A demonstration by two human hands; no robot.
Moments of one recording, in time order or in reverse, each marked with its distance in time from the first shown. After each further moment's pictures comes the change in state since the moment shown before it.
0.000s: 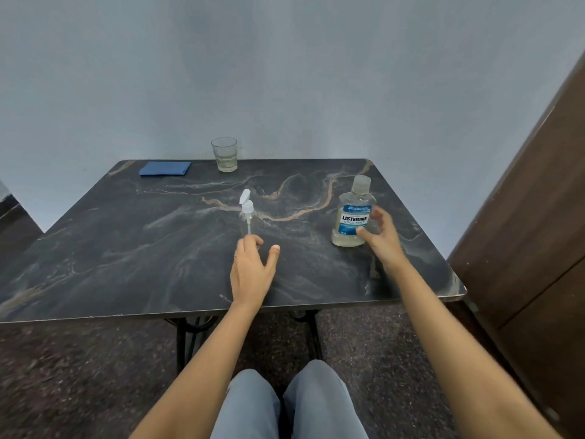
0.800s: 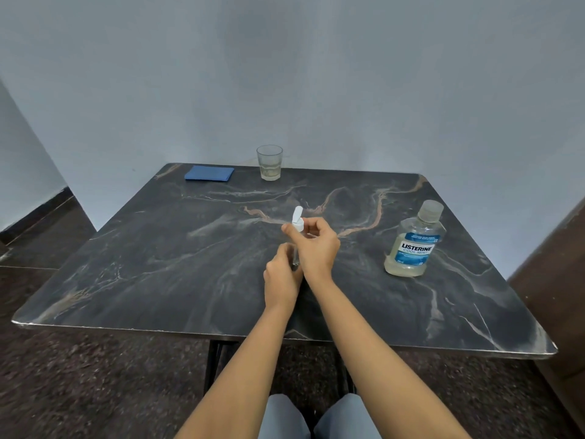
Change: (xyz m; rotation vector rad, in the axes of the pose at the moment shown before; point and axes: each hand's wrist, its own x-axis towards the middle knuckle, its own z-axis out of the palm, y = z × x) left_hand 0.043 -0.028 -0.001 -0.148 -0.080 -0.178; right_hand -0.025 -0.054 0.228 0.170 0.068 -0.154
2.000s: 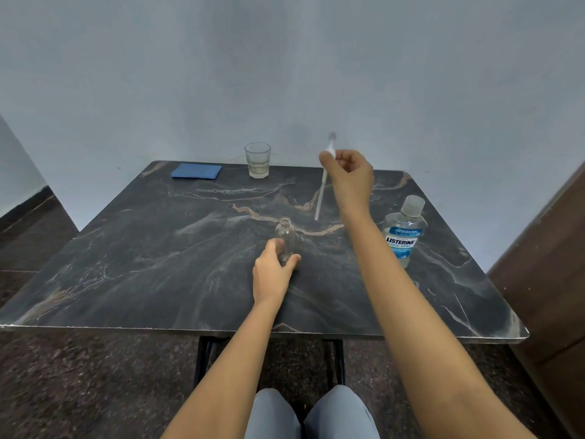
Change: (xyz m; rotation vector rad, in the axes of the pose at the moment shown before) left_hand 0.004 -0.003 0.001 0.006 -0.009 -0.050; right_hand 0.078 -0.089 -0.051 0.018 0.027 -0.109
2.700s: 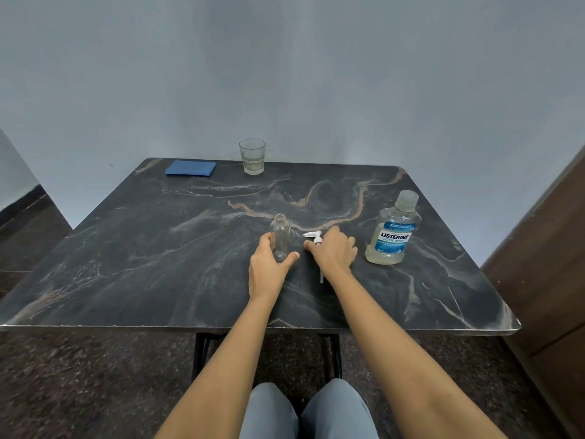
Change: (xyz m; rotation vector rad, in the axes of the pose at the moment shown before) left_hand 0.006 -0.007 0.004 -0.022 -0.023 0.014; right_hand -0.059 0.108 -0.008 -1.070 -0.156 0.316
